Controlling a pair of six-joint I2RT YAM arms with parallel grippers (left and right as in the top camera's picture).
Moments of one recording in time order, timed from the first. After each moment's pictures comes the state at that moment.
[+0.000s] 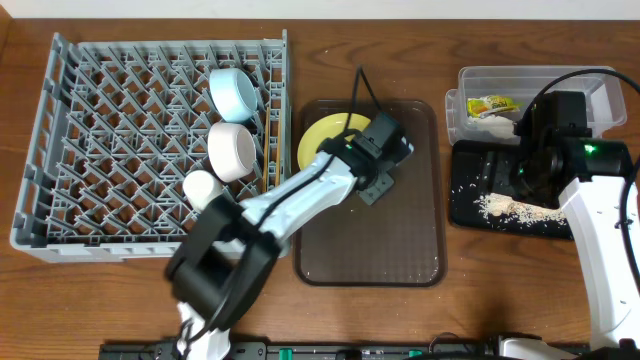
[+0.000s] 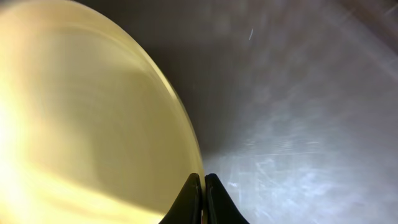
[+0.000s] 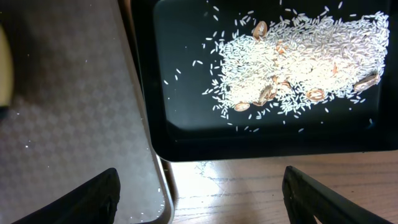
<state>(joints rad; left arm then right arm) -0.73 1.93 1.39 -0.60 0.01 0.12 -0.04 1.41 1.23 -1.13 -0.02 0.21</state>
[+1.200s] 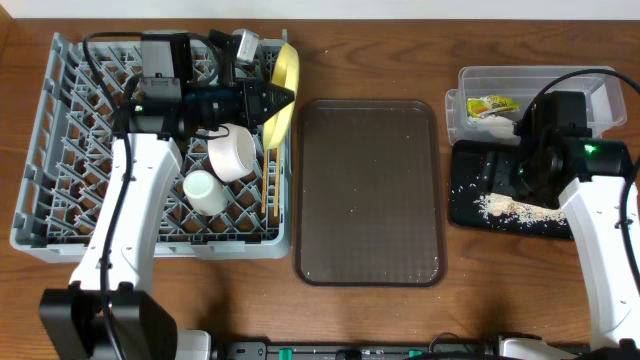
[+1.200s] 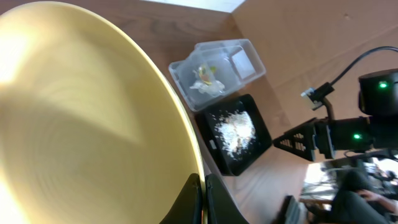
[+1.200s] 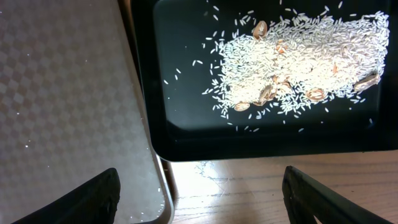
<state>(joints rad) -0.03 1.59 1.39 -0.60 0.99 -0.15 -0.04 1.41 1.23 -1.13 -0.02 0.21</state>
